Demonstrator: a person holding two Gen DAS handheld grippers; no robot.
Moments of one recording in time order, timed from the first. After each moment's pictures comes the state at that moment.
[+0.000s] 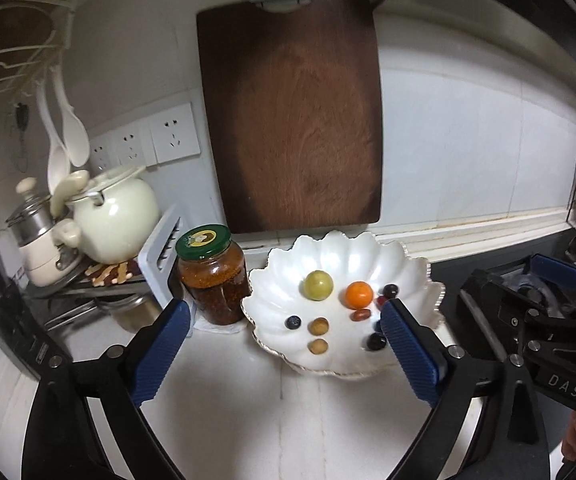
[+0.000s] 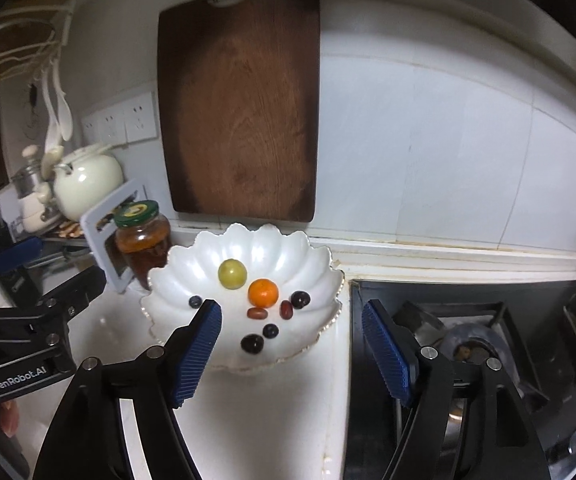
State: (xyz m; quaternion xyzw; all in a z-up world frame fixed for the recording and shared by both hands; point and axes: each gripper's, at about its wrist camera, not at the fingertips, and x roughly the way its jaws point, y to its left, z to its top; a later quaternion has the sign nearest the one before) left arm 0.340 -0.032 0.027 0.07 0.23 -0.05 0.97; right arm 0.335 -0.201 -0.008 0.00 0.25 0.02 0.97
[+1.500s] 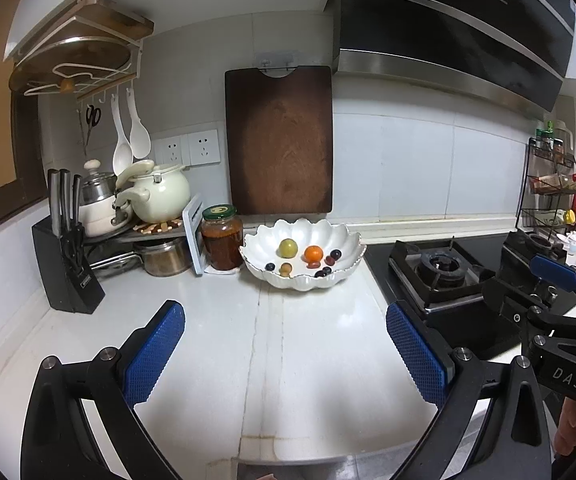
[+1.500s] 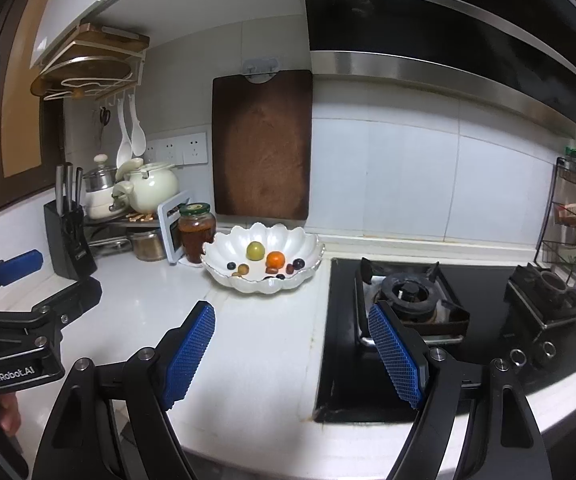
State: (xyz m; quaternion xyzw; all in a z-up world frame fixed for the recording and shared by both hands) left arm 0.087 -0.028 0.030 0.04 0.19 -0.06 0.98; right arm 0.078 -0.206 0.002 -0.01 0.18 0.02 0.98
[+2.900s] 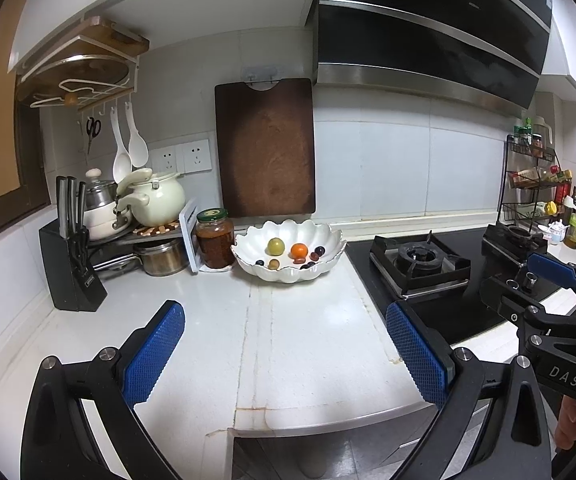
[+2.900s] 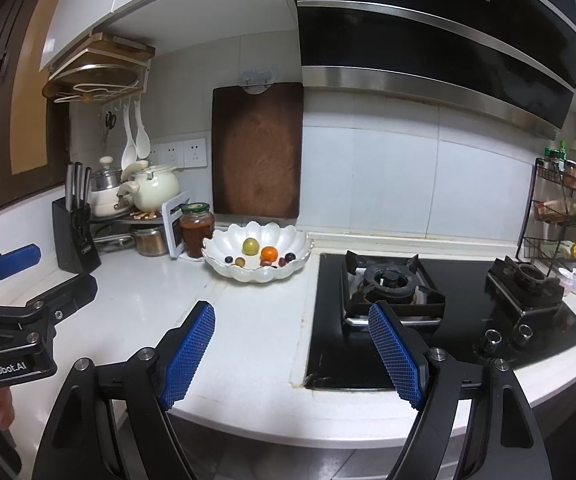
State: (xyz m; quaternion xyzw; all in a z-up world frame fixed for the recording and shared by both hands) left arm 0.030 -0.036 0.032 0.05 0.18 -0.08 0.98; right arm 0.024 -0.213 -0.002 -0.01 0.17 0.01 0.99
